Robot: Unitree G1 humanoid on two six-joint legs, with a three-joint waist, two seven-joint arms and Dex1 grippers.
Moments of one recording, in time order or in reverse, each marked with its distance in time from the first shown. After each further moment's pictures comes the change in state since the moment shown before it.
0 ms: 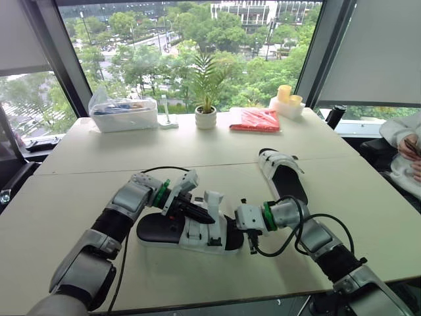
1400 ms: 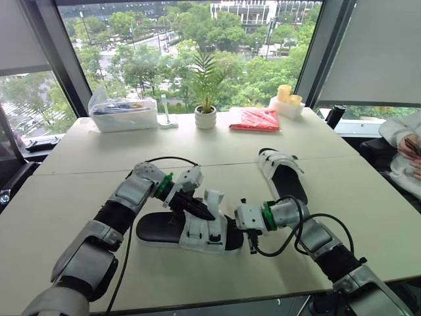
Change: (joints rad) left arm -0.083 0.011 -0.075 0.064 -0.005 -0.230 -0.060; right arm -0.001 0.002 0.000 0.000 0.000 -0.001 -0.001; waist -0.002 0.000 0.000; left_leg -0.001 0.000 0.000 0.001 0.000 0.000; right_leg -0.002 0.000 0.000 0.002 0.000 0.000
